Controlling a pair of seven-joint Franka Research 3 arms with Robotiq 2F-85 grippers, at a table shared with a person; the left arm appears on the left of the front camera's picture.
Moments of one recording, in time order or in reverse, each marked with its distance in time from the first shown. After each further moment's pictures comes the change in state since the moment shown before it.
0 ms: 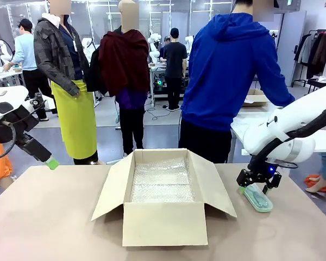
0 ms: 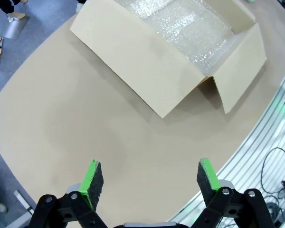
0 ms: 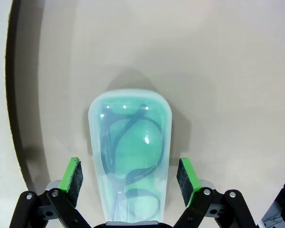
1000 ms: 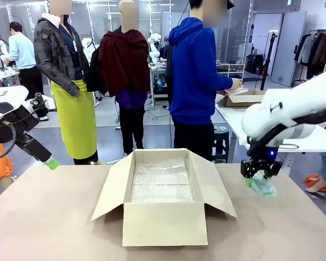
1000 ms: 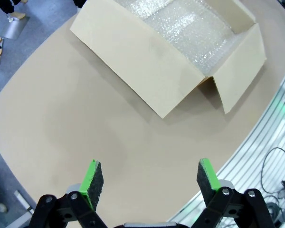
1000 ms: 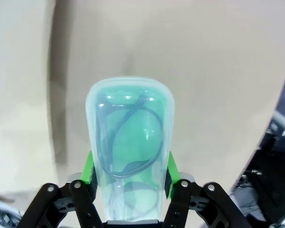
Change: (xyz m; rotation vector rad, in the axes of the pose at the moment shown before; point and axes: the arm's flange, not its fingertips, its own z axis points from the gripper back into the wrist) left arm 0.000 0.000 0.000 0.001 0.000 -0.001; right arm -0.004 0.039 0.089 -0.084 0.084 0.131
